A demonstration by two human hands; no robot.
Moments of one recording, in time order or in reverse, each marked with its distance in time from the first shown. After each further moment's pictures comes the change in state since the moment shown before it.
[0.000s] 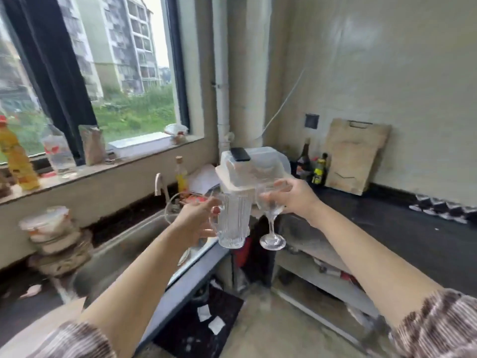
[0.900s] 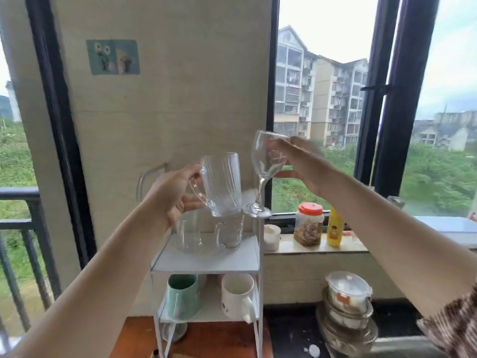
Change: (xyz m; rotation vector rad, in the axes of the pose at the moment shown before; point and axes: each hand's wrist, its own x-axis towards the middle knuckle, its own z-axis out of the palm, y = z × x) left_hand -0.210 0.115 -0.666 -0.200 0.913 0.379; right_hand -0.027 -0.461 0.620 0.381 -0.728 -0.593
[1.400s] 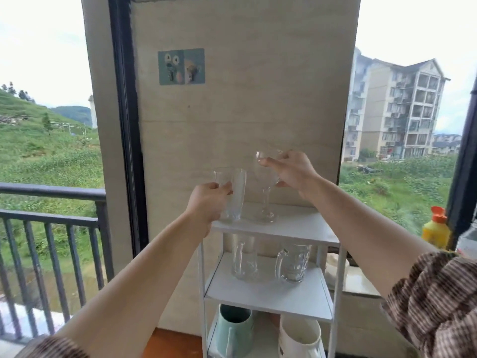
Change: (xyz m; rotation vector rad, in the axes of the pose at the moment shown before) left_hand 0.066 -0.004 -0.052 0.275 0.266 0.047; right_hand 0.128 0.035 0.143 -0.113 -0.026 0.046
